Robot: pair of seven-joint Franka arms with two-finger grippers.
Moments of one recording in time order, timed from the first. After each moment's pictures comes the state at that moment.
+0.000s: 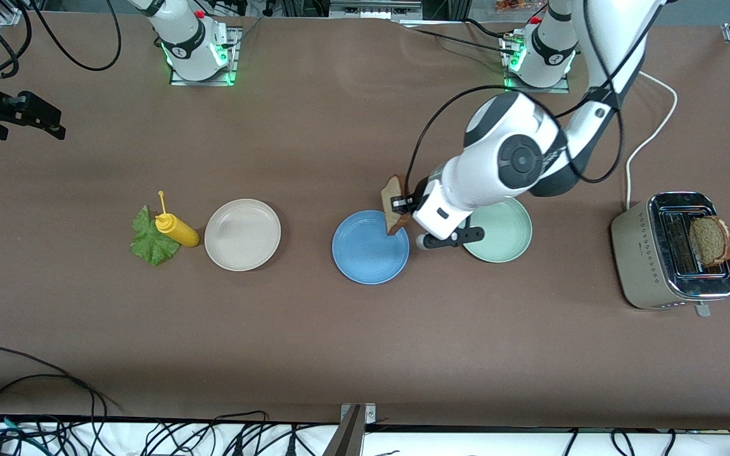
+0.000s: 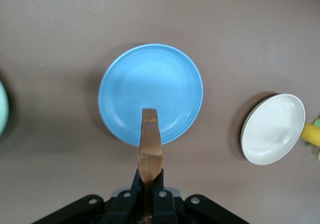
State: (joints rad) left arm -0.10 0.58 -0.57 -1.47 -0.11 2.04 -0.76; right arm 0.09 -0.06 -0.10 -1.65 -0.03 1.54 -0.05
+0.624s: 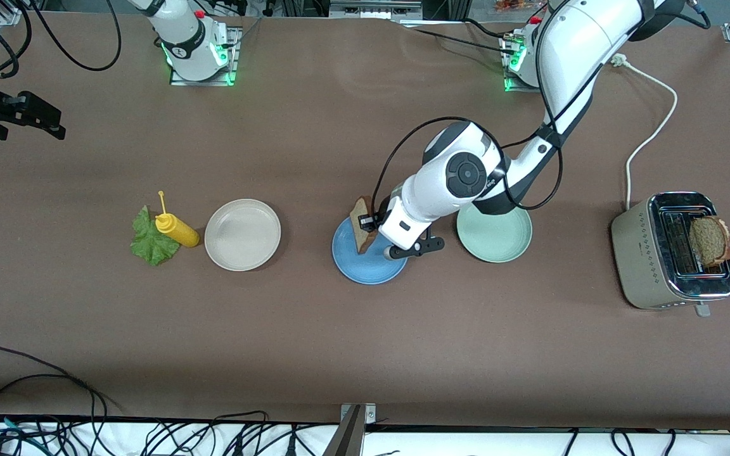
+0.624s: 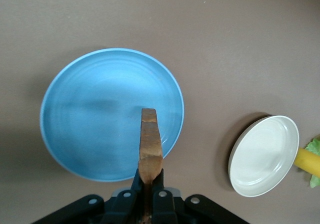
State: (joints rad) left arm -0.14 0.75 -0.62 -1.47 0.01 2.31 -0.88; right arm 0.09 -0.06 -0.10 -1.65 -0.03 1.54 -0.05
